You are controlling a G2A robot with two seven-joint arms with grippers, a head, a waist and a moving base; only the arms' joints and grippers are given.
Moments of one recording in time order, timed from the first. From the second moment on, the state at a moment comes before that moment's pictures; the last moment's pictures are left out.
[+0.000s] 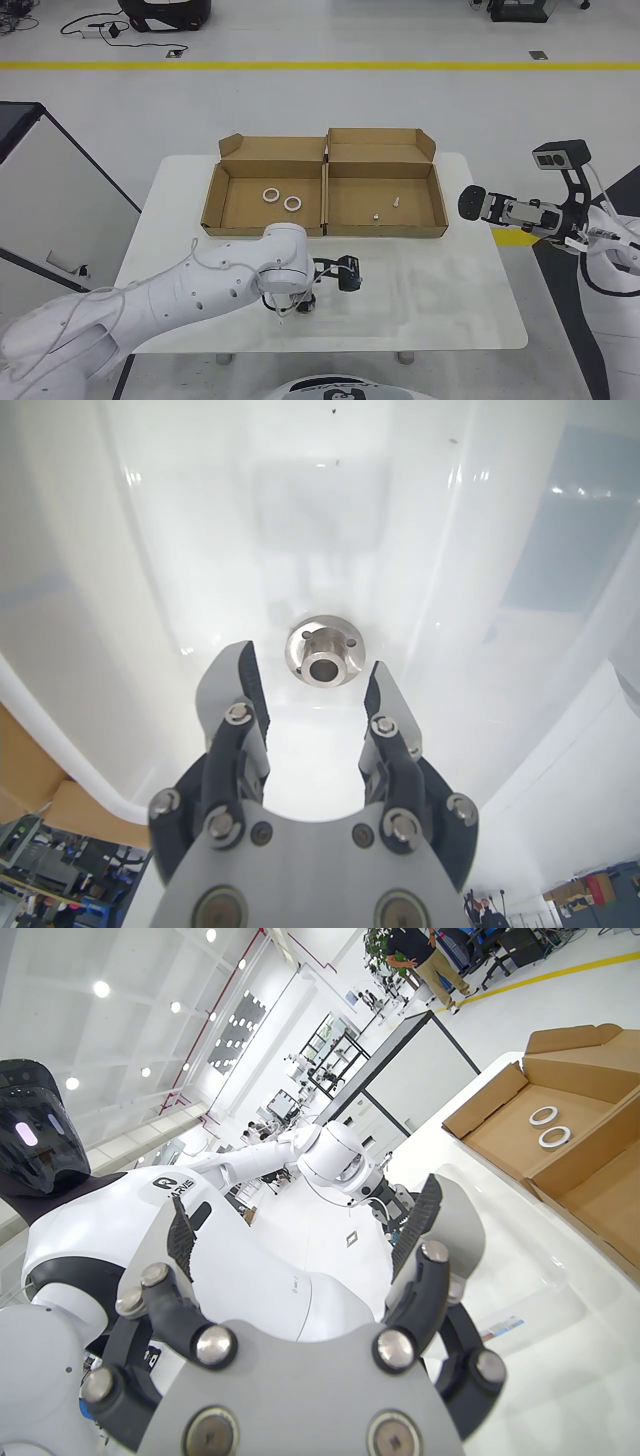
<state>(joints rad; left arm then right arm) 0.69 -1.06 -0.24 -1.80 0.67 -0.38 -1.44 -1.49 -0.94 1.78 -1.69 0.76 -0.38 1.44</state>
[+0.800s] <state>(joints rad) 0.67 -1.10 -0.17 -1.69 0.68 -0.36 -1.46 -1.49 -0.94 1.78 -1.69 0.76 -0.38 1.44</state>
